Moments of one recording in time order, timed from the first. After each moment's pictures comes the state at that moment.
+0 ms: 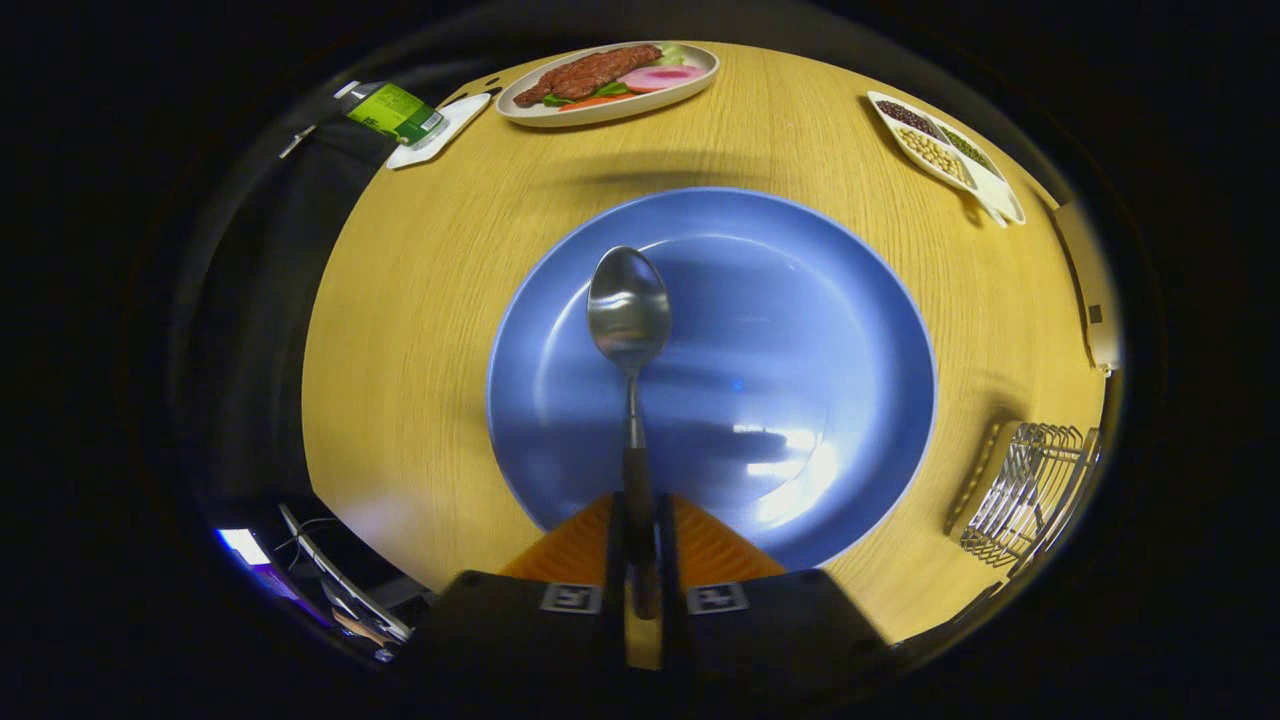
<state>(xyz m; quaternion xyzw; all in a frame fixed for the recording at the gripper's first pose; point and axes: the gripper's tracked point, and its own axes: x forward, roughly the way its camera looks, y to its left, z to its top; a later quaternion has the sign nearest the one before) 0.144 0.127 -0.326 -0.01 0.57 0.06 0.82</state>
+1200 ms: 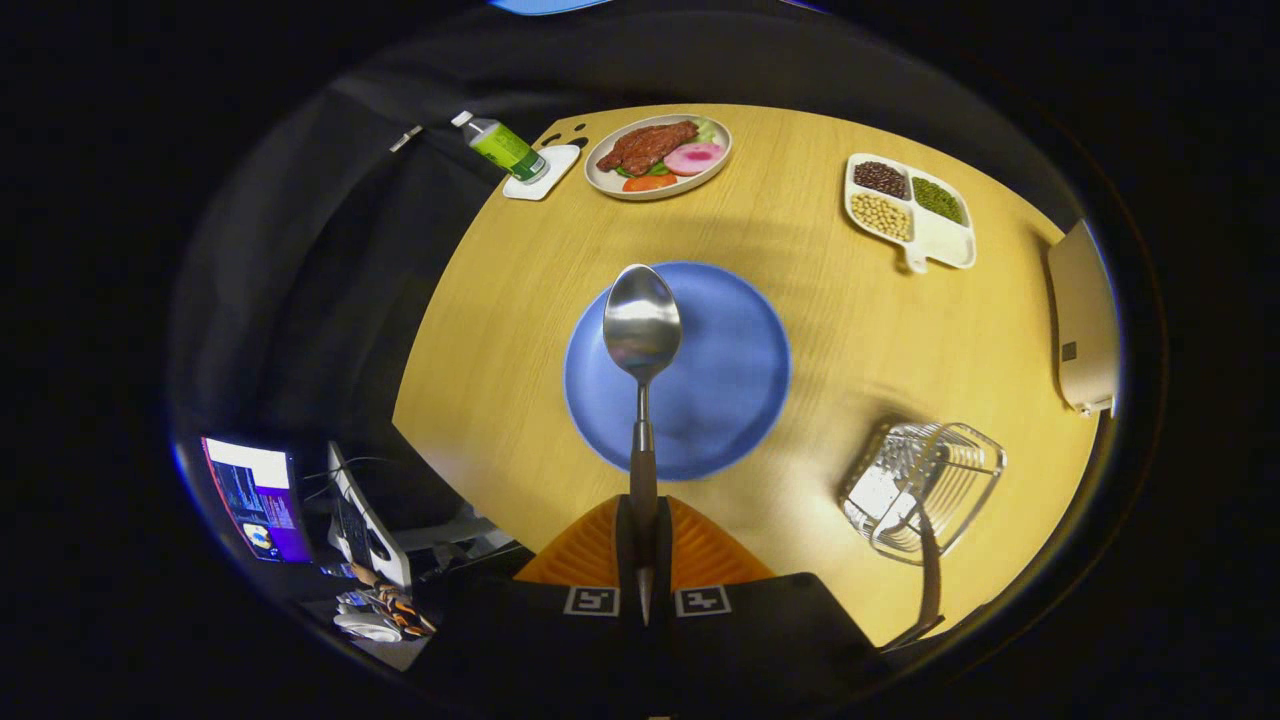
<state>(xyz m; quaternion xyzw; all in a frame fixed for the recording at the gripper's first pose) 0.070 0.051 -0.190 -0.02 0.54 0.18 0.82</state>
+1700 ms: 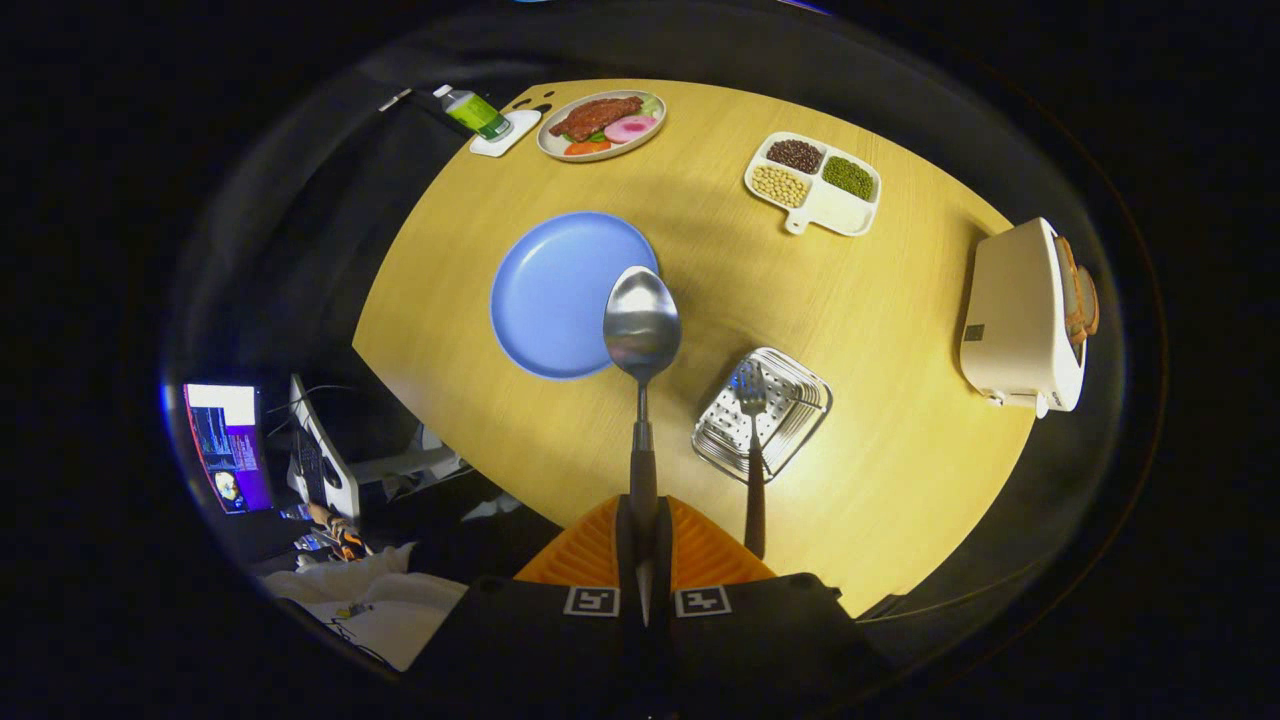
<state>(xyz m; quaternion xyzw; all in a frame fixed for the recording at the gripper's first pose) 0.036 -0.064 -0.150 -0.11 0.61 0.15 0.77</state>
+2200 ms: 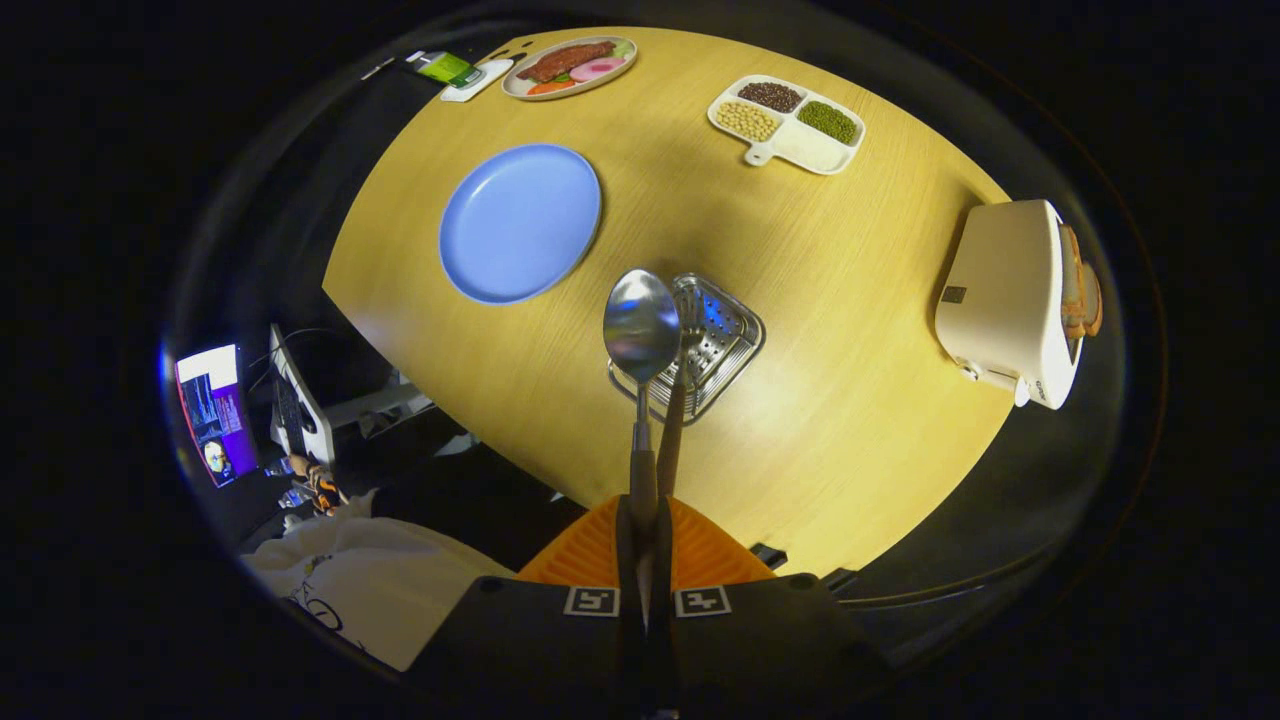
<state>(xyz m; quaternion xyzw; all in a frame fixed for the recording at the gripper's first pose) 0.024 -0.130 -0.155 -0.16 0.68 0.13 0.70</state>
